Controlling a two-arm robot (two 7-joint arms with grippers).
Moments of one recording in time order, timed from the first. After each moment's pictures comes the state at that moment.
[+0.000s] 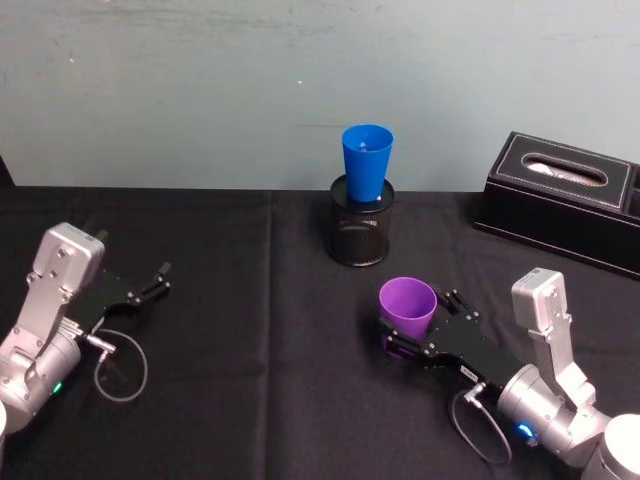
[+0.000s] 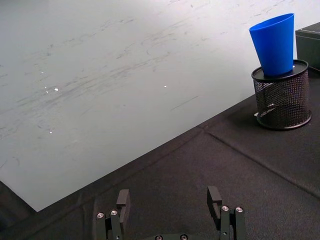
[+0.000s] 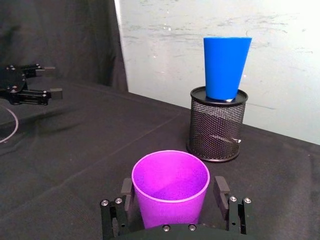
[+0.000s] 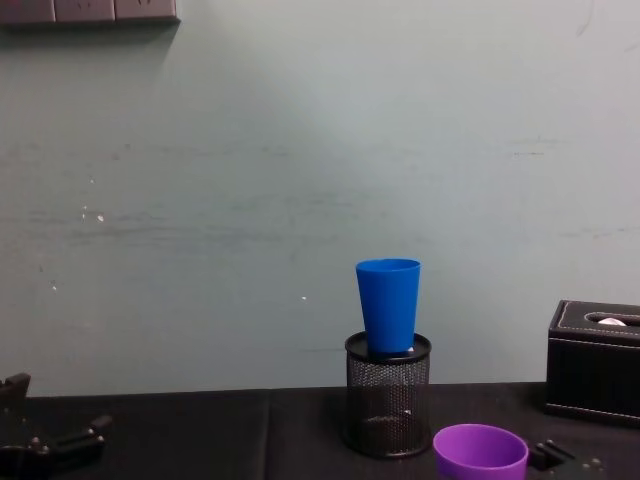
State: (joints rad) left arm -0.20 0.60 0.45 -1.41 -0.25 -0.12 0.03; right arm 0.22 0.32 -0.34 -1.21 0.30 -0.23 0.49
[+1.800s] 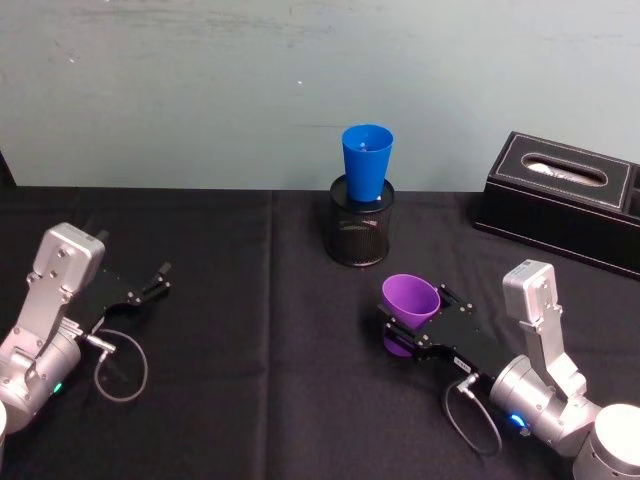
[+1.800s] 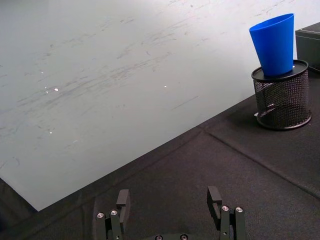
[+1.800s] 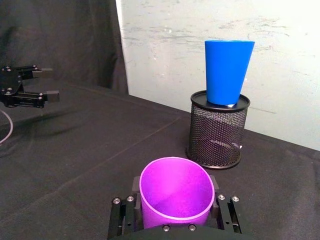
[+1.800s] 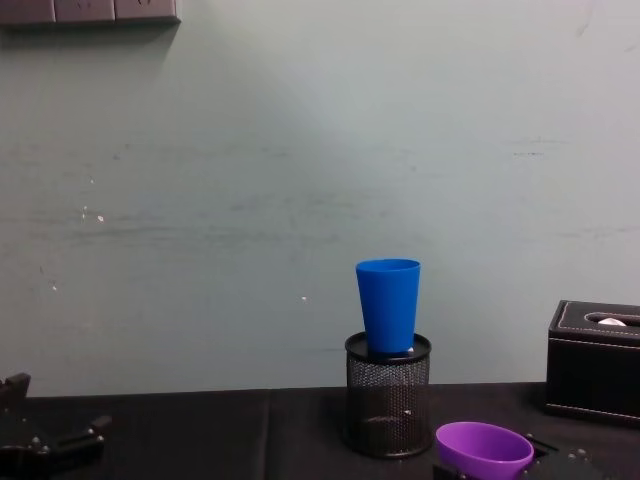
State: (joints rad) left arm -0.20 0.60 0.45 -1.41 -0.25 -0.12 0.03; right arm 0.26 0.30 -0.35 -1.17 0.28 -0.24 0.49
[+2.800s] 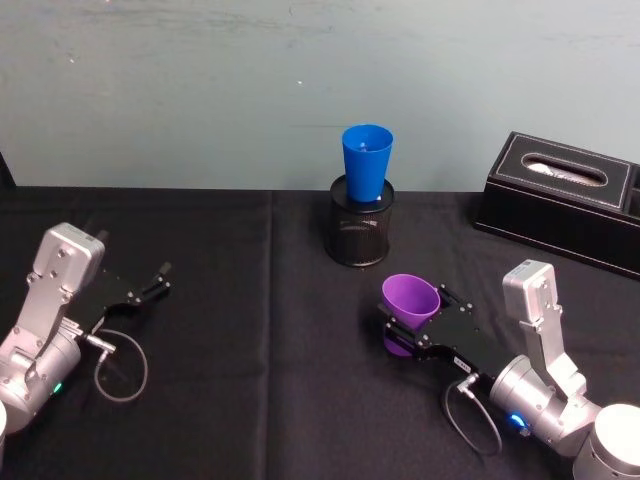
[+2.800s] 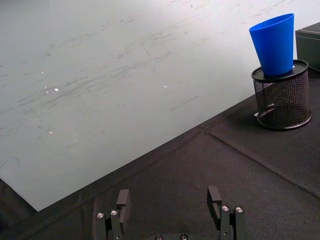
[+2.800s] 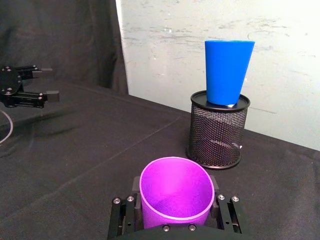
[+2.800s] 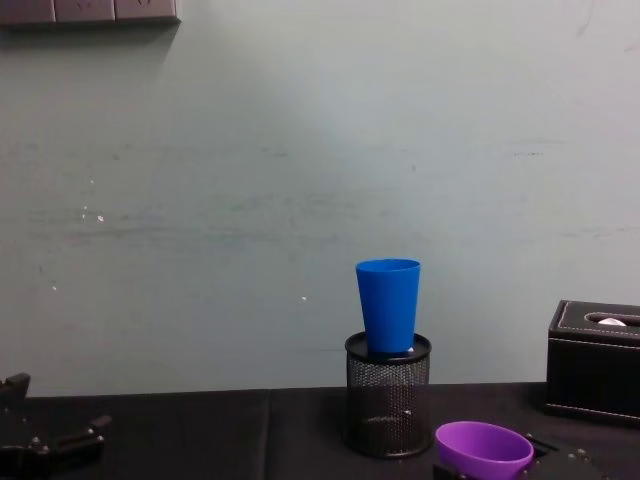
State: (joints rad) left arm -0.20 0.60 0.45 -1.41 -0.25 -0.12 0.03; right arm 0.26 0.30 -0.35 -1.17 0.28 -0.24 0.49
